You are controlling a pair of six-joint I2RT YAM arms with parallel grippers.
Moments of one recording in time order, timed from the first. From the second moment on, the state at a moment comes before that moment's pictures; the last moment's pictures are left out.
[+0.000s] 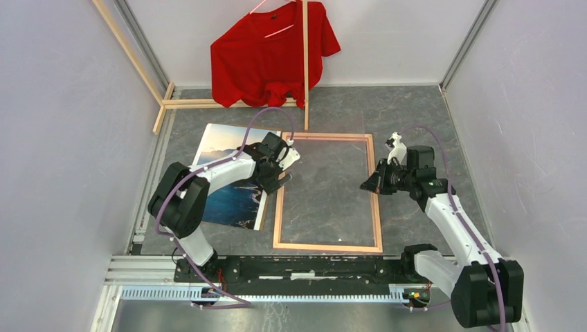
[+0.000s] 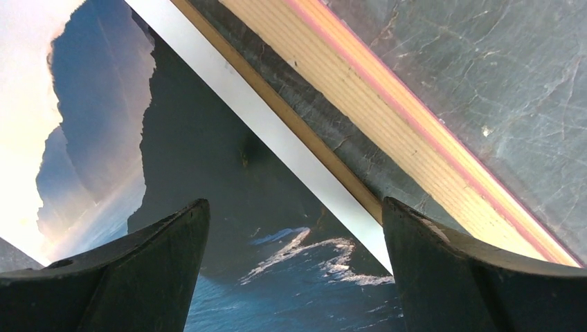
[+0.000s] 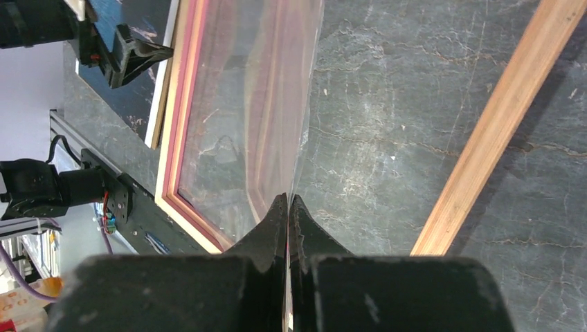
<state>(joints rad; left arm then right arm) -0.60 1.70 1.05 -0.53 -0.15 0.39 0.11 0.99 0.63 -0.42 -0.61 0.30</state>
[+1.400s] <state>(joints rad) -0.51 1.69 1.04 -0.50 -0.05 0.34 0.10 1.13 0.62 -0.48 -0.48 0.27</state>
